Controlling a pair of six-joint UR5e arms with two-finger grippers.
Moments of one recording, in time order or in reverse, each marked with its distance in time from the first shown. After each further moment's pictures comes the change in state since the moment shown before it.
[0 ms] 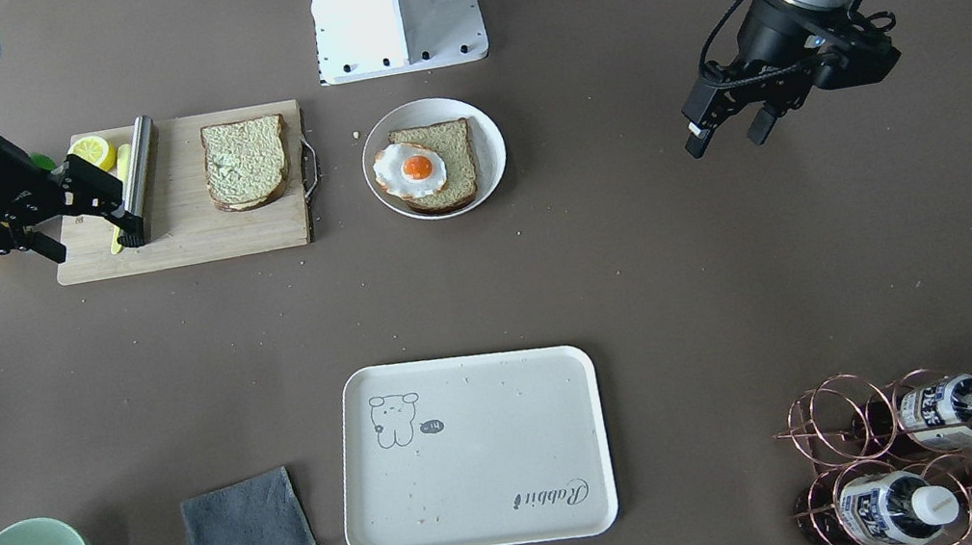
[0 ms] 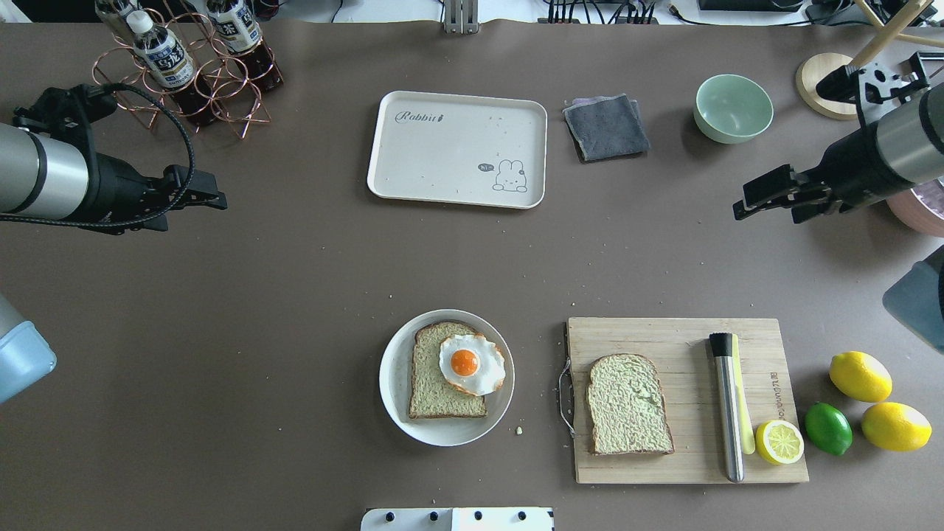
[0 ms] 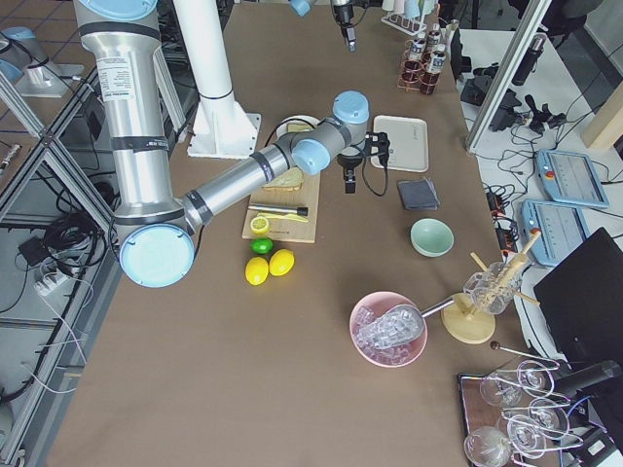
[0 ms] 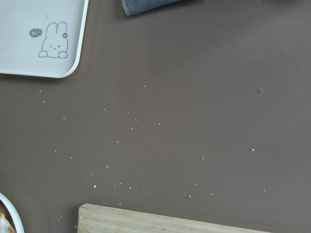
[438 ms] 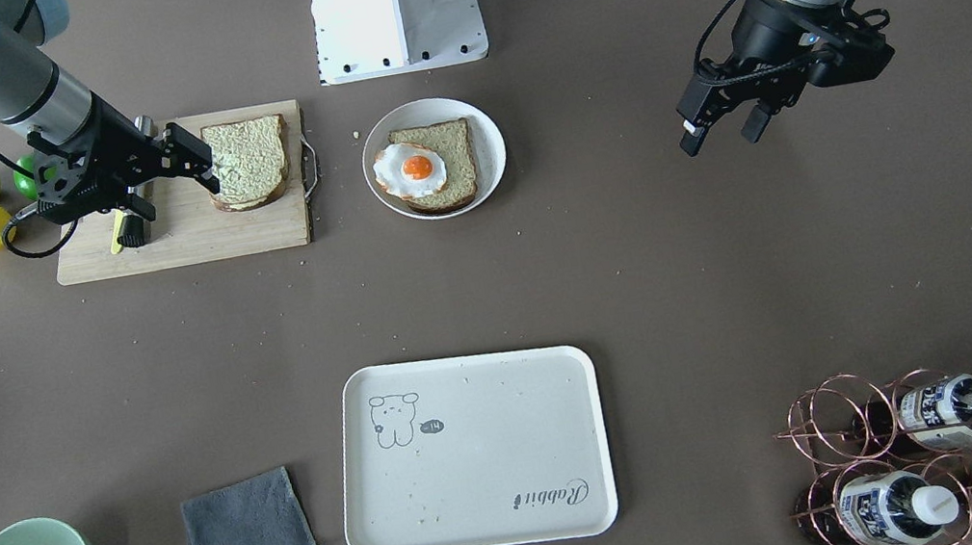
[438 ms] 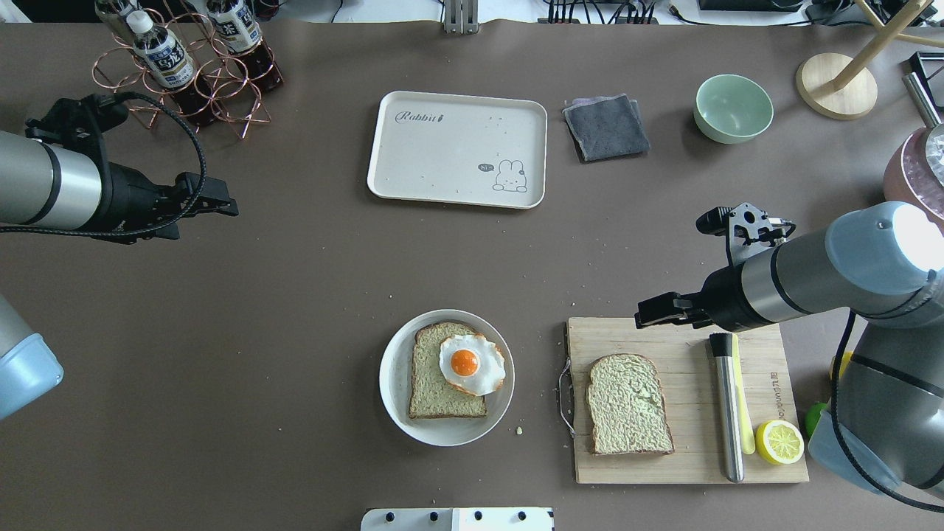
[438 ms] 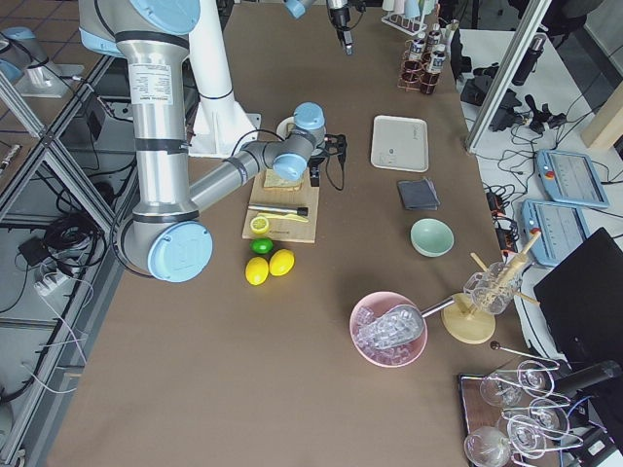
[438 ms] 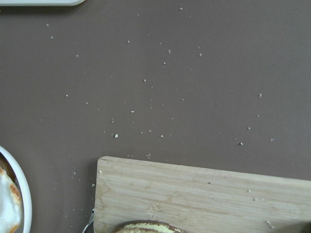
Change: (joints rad) left arm 0.003 -0.003 -0.004 0.004 0.002 -0.008; right arm -0.220 -0.022 0.002 0.089 -0.122 0.121
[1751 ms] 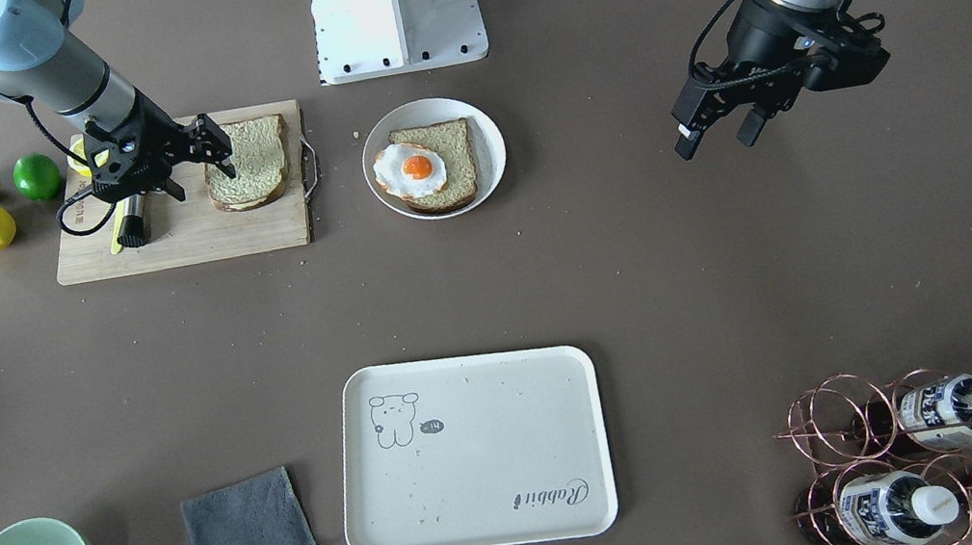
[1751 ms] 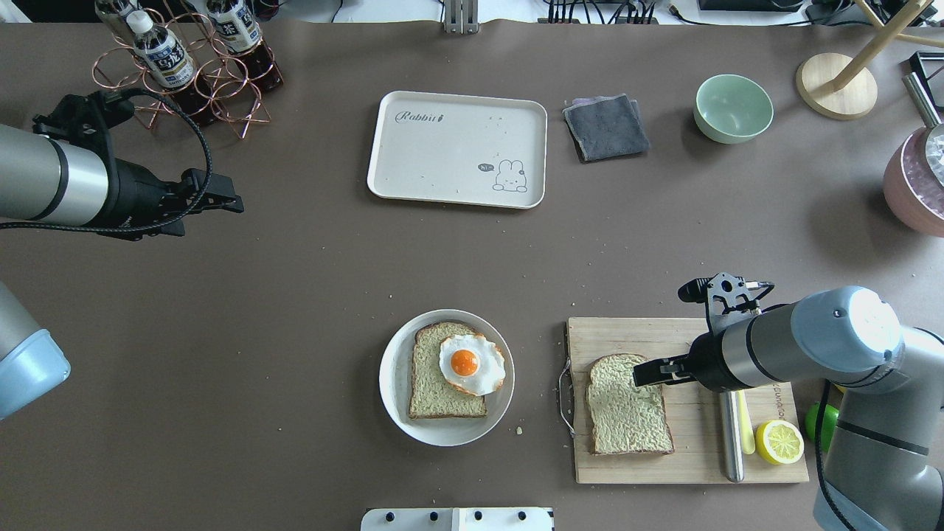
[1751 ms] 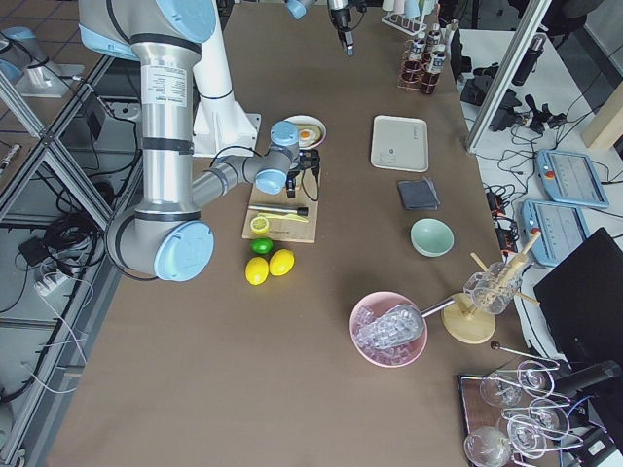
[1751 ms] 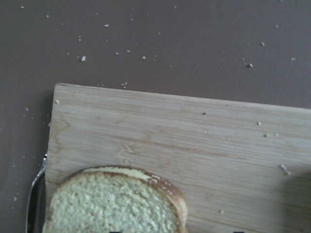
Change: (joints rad) left arm 0.000 -0.018 0.009 0.003 0.000 0.000; right arm -0.149 -0.058 -0.047 0.077 -0.113 0.014
